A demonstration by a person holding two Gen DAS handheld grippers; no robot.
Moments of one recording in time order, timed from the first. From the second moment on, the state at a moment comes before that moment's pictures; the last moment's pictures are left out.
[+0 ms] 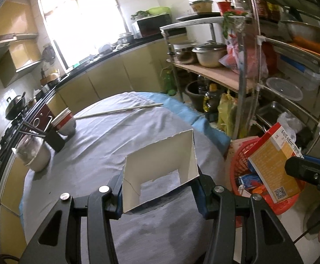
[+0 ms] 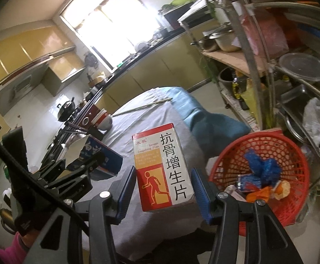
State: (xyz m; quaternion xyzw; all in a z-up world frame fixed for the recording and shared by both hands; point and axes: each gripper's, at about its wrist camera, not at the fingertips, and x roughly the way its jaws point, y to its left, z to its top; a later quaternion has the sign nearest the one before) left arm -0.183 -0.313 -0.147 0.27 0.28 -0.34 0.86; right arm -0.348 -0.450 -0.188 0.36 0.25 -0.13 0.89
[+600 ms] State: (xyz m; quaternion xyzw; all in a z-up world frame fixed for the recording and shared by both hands) left arm -0.218 -0.375 -0.167 0.29 0.29 -0.40 0.82; right arm -0.394 -0.489 -0.206 0.39 0.24 -0.19 0.87
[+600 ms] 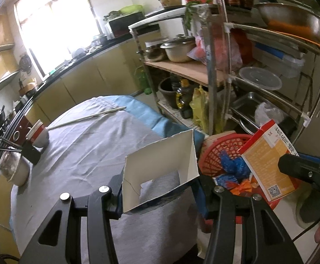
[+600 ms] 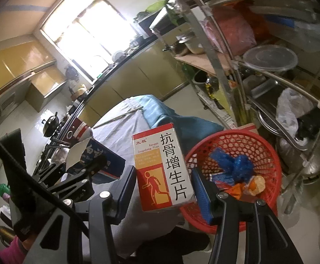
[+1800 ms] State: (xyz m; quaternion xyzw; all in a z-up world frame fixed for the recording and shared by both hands) left arm -0.151 -0.209 -0.143 0.22 0.34 -0.26 0.88; right arm -0.300 -0.390 -0.182 0.30 0.28 -0.10 0.91
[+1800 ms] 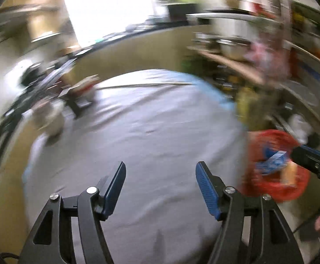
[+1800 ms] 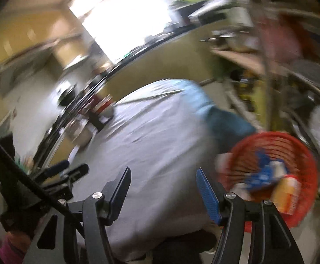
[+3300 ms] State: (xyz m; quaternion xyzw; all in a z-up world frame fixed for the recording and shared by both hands) left arm -0.159 0.022 -0.144 0.07 0.36 -0.03 0.93; right arm -0.242 -0.156 -0.156 0.08 0.31 -0.04 0.95
